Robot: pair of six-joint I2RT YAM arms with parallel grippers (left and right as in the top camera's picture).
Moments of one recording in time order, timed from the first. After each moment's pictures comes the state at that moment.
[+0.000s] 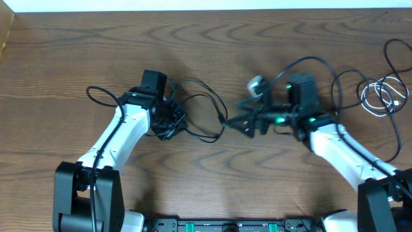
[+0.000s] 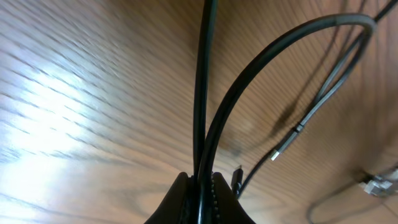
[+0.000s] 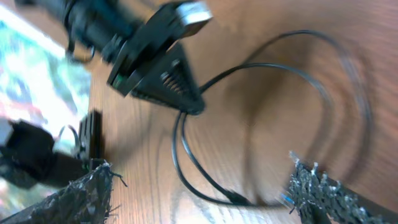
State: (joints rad) left arm -0.18 1.61 1.01 -0.76 0.41 -0.94; right arm 0.33 1.53 0.78 0.05 -0.97 0.02
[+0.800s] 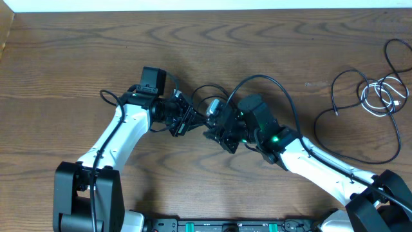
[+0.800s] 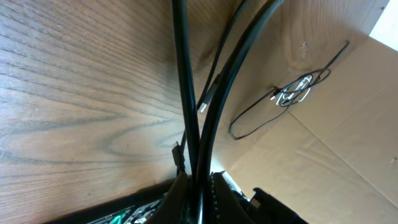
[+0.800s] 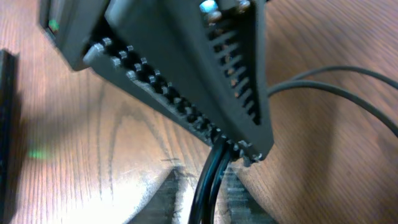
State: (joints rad) left arm -0.18 1.61 1.01 -0.65 0.84 -1.03; right arm 0.67 1.53 0.78 0.07 -0.49 -0.12
